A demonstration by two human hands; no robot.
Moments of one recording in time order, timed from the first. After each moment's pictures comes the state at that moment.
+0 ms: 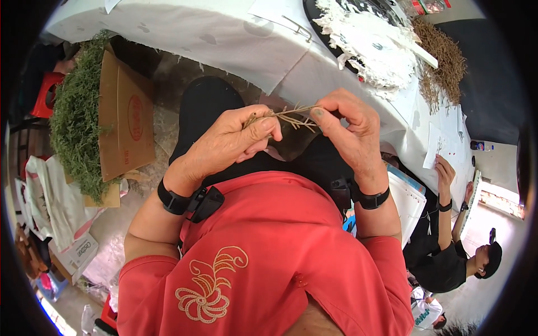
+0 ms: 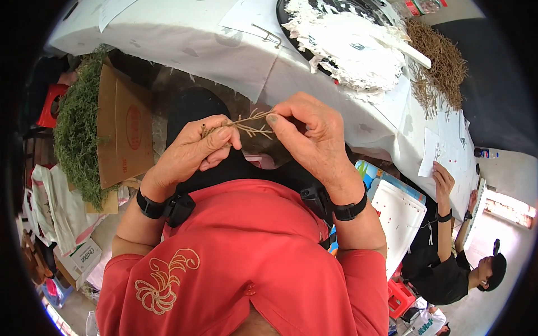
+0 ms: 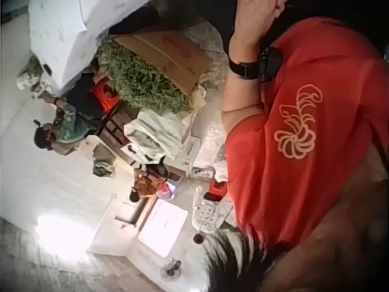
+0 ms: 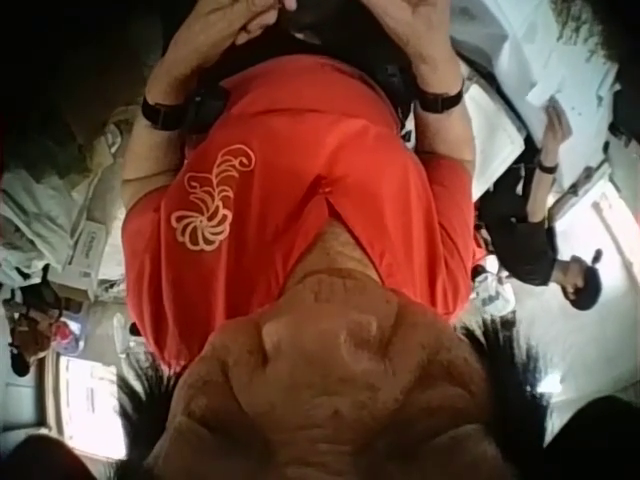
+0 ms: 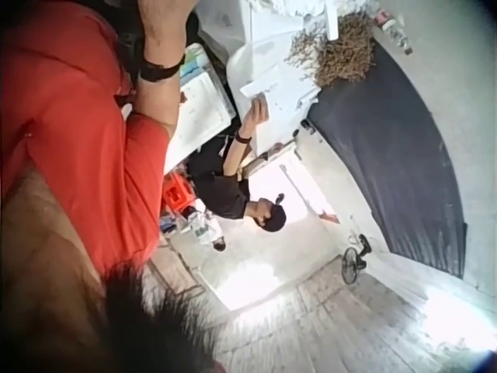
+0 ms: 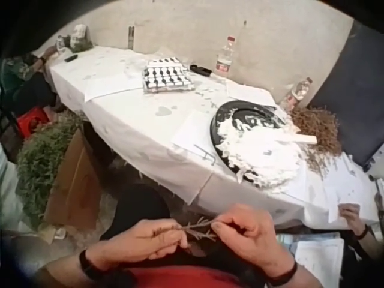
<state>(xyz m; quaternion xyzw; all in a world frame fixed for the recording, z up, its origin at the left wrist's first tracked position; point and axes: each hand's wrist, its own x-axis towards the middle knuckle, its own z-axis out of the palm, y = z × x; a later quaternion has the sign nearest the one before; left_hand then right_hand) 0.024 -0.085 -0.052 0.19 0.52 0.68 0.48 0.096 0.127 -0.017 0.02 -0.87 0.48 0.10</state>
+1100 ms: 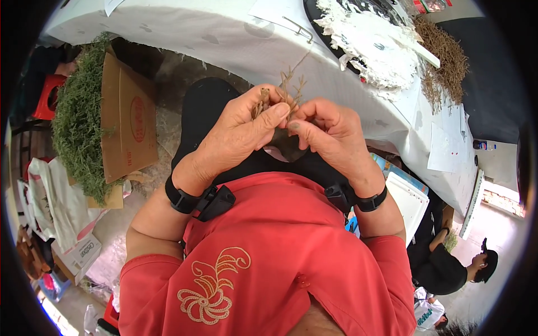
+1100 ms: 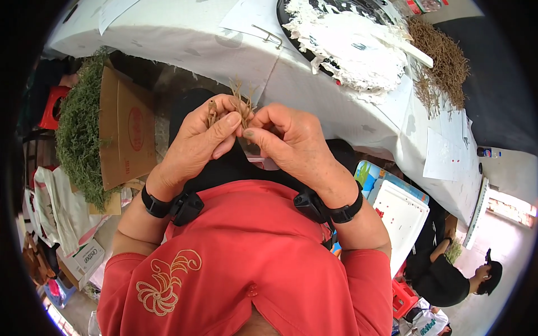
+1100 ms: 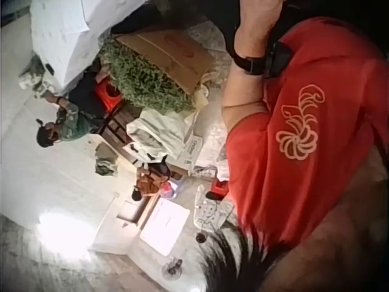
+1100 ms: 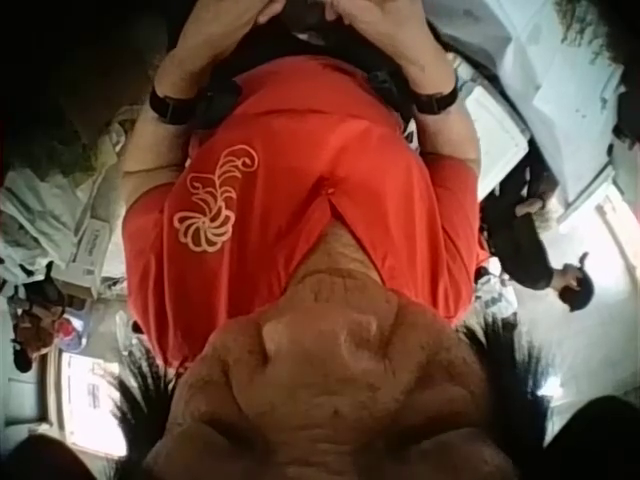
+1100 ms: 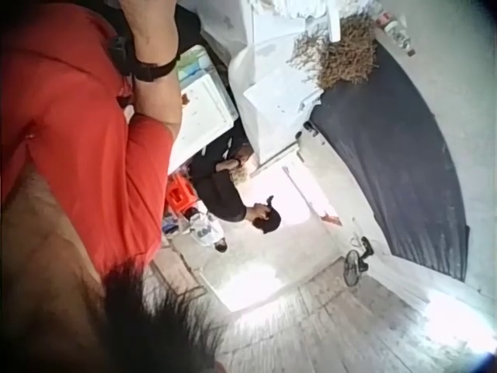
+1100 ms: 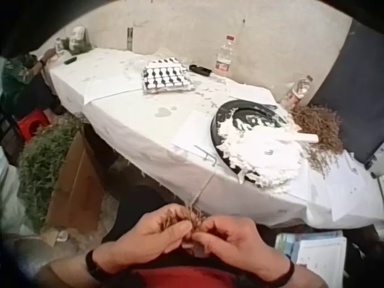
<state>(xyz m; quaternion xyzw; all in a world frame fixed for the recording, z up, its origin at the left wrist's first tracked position) 0.022 -0.065 -0.047 0.16 0.48 0.77 0.40 0.093 0.110 -0.020 -0.06 -0.77 0.63 -0.10</state>
